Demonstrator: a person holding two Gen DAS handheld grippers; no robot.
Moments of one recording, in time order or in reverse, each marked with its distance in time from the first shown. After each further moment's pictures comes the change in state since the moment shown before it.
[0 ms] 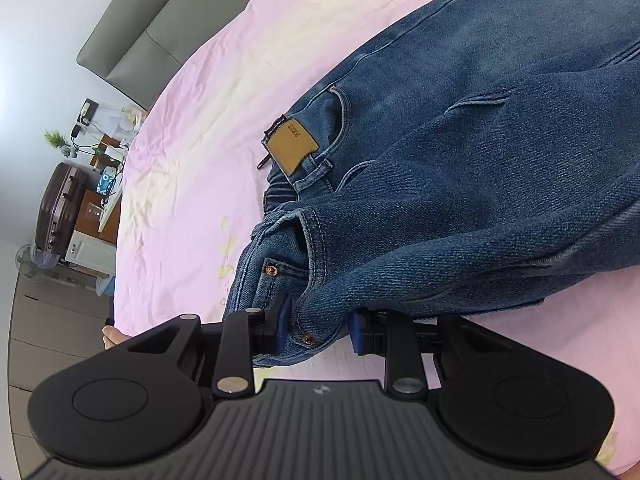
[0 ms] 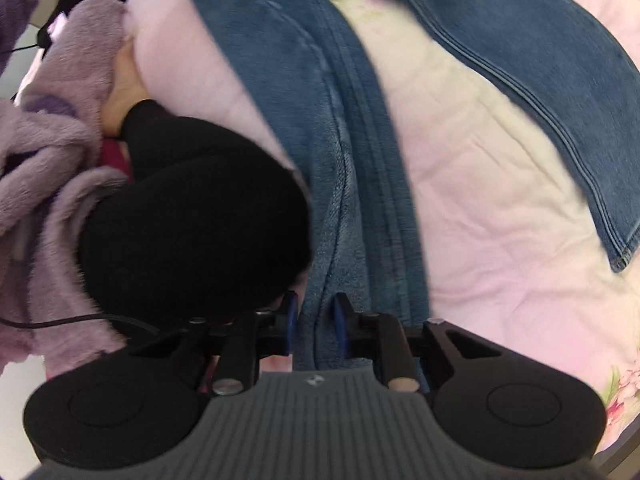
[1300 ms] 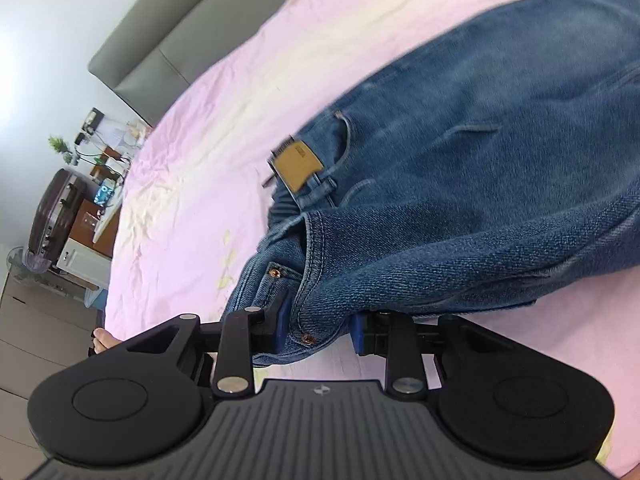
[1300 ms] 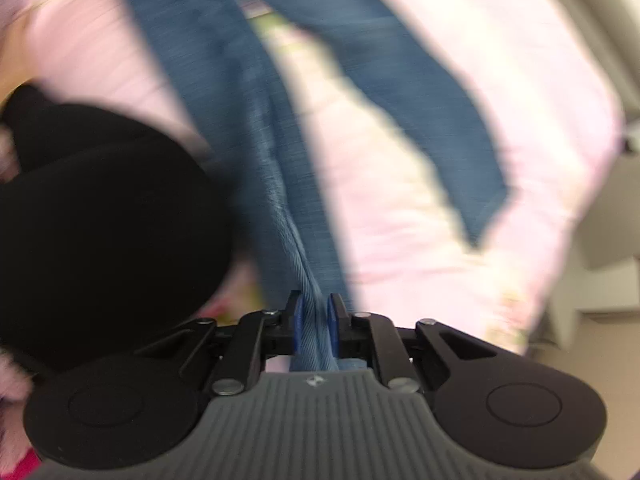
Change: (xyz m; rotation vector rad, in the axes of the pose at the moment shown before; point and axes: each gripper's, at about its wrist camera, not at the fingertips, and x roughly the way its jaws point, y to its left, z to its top) left arm -0.016 0.012 -0.017 -0.072 -0.126 -0.021; right arm -0.037 0.100 -0.030 0.116 -0.144 -0.797
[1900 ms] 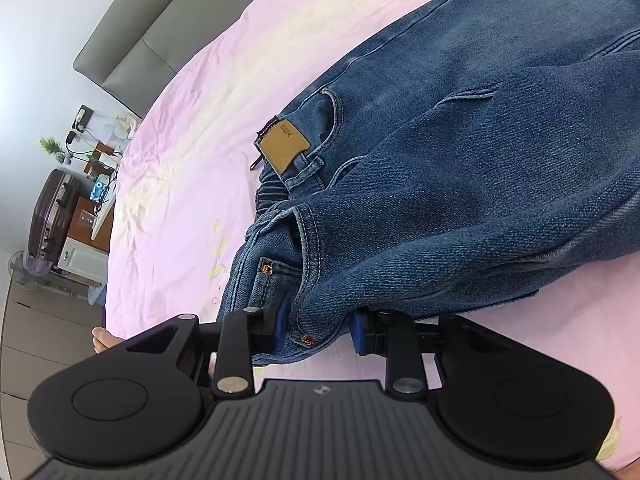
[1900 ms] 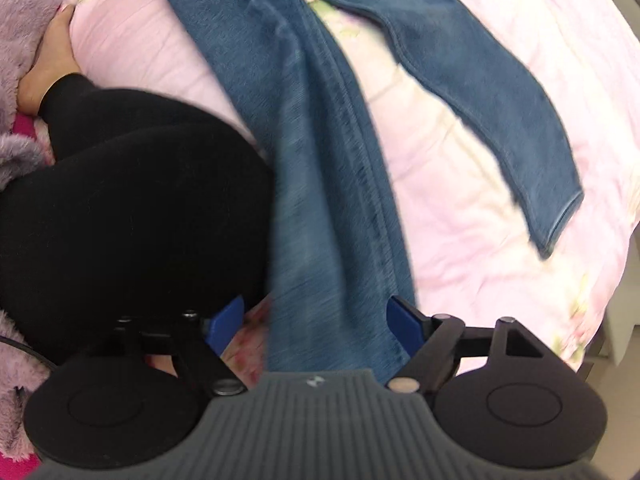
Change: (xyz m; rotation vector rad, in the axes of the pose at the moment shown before) left arm 0.020 -0.012 0.002 0.071 0.090 -0.006; right arm 0.054 0.012 0.007 -0.083 0.037 0.336
